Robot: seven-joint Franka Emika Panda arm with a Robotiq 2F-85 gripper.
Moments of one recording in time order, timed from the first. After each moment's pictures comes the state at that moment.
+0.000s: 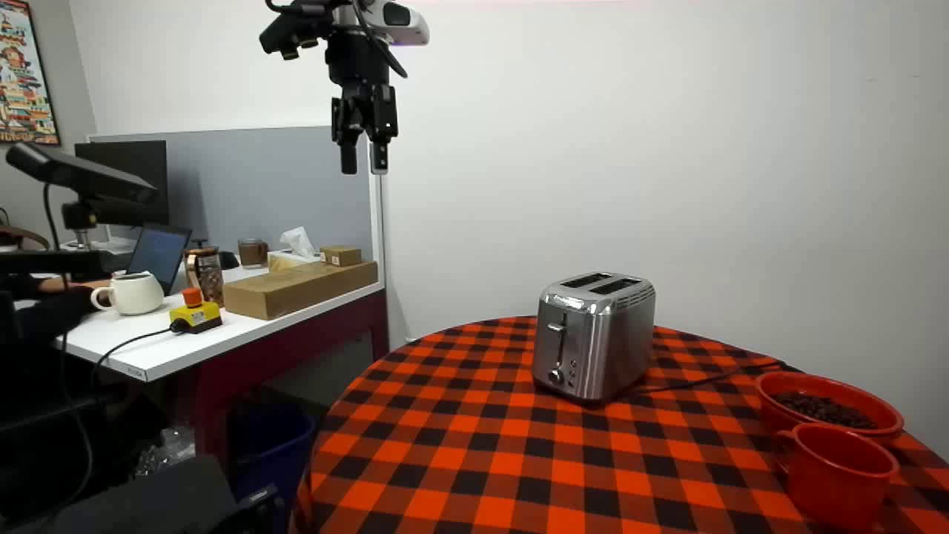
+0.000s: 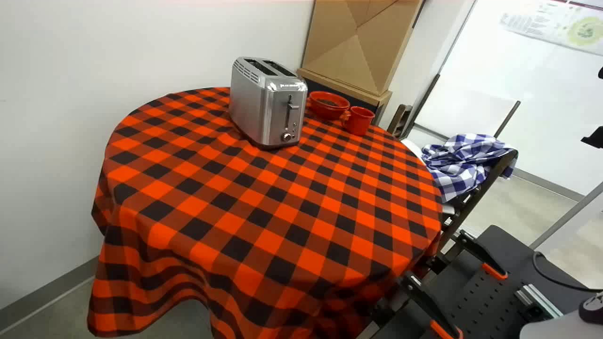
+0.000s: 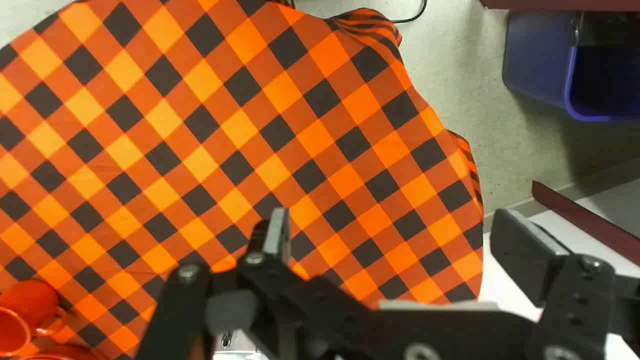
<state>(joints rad) 0.11 -0.37 0.29 -2.27 0.10 1.91 0.40</state>
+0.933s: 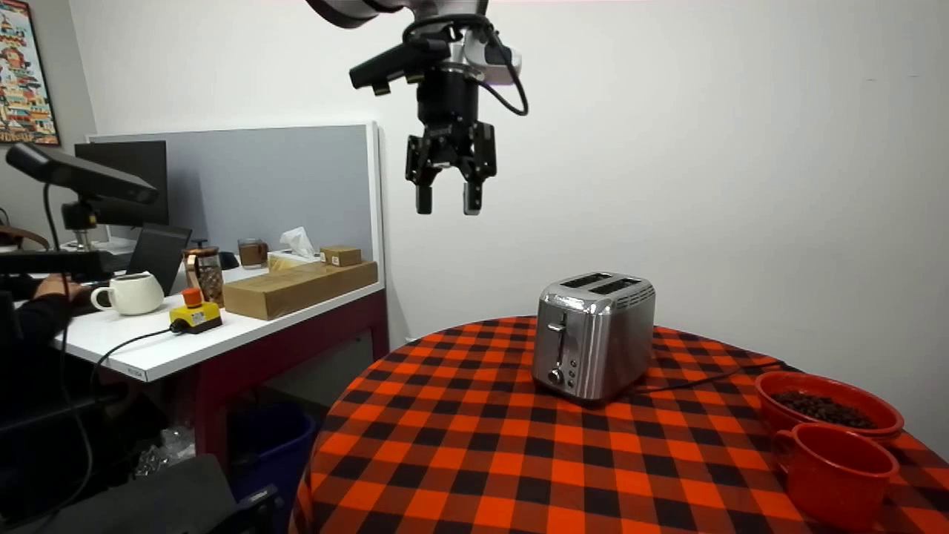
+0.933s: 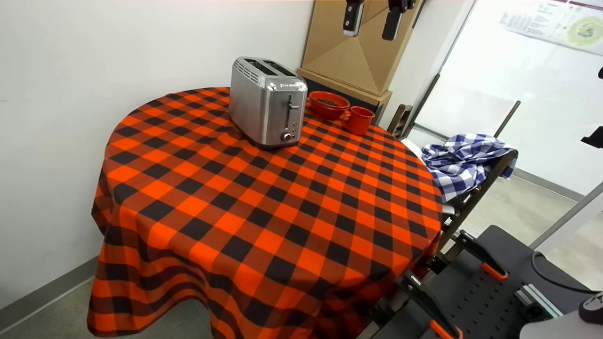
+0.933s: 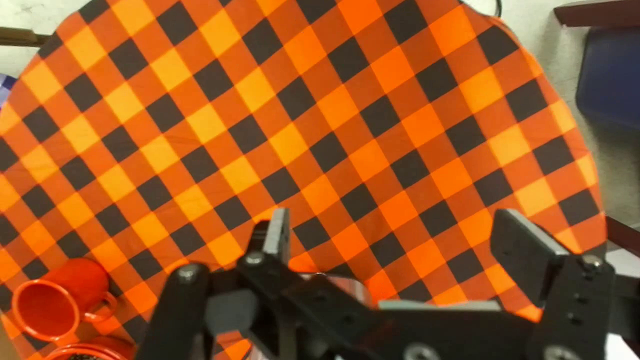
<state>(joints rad) 0.05 -0.20 0.13 -2.24 -0.06 1.96 0.17</state>
